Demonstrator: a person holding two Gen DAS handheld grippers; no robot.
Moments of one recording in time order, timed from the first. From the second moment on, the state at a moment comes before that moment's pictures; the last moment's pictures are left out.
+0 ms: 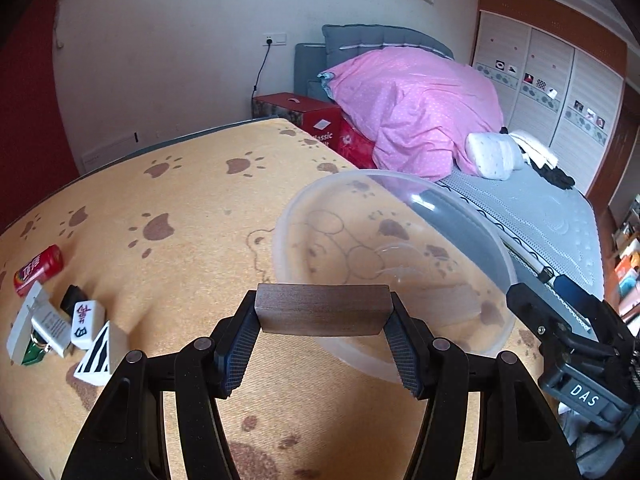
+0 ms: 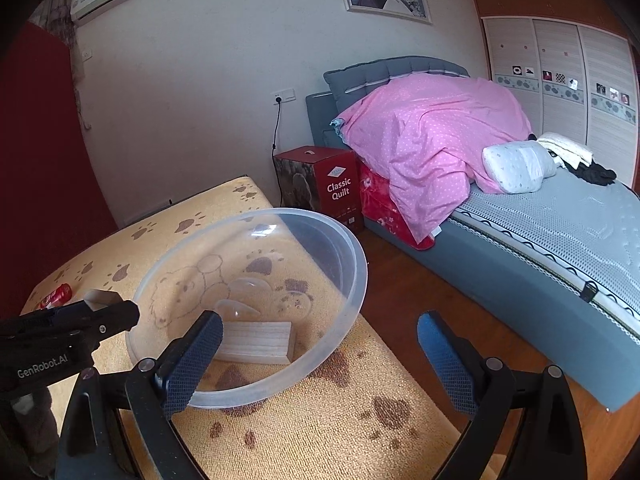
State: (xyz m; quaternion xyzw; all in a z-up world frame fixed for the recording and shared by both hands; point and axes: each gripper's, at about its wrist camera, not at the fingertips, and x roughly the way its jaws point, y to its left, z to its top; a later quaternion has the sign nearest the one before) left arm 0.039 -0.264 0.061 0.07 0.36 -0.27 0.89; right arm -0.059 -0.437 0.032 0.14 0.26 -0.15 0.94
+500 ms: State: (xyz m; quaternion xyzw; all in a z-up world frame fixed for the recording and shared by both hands) left arm 0.039 -0.285 0.055 0.04 0.37 -0.30 0.88; right arm -0.061 -0.445 0.030 0.15 0.25 -0.19 0.94
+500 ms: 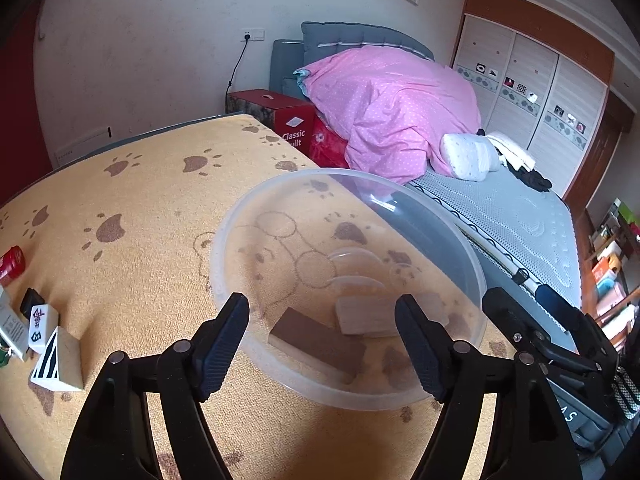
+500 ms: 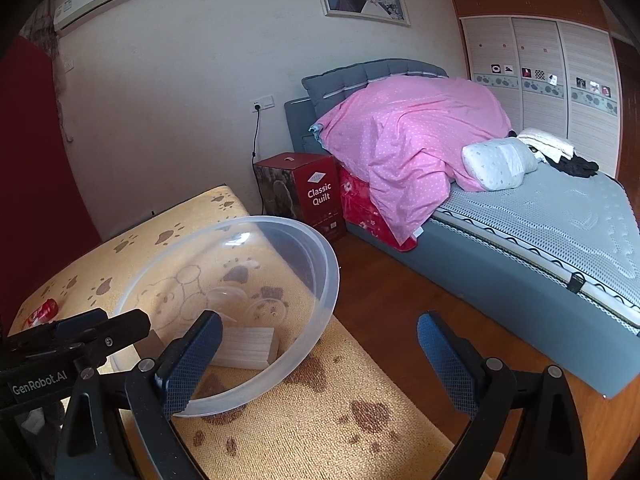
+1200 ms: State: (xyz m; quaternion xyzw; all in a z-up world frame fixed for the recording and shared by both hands) left arm 0.039 -0.228 0.049 0.04 0.37 -0.23 0.90; right arm -0.062 -0.430 0.033 0.12 0.26 -0.16 0.95
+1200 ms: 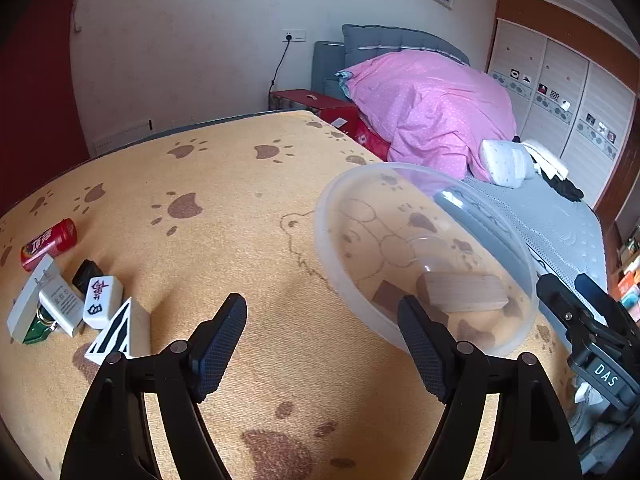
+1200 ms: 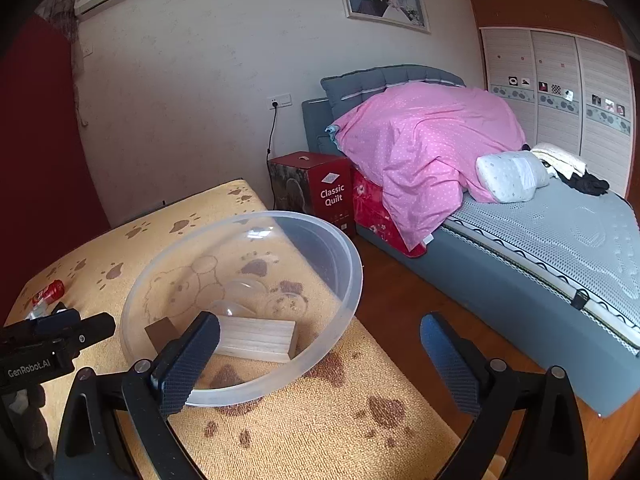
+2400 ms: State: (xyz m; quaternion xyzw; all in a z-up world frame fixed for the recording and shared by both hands) left arm 0.081 -0.011 0.043 0.01 0.37 -0.01 0.93; right arm -0.055 -0.322 0.041 0.07 0.32 0.04 0.94
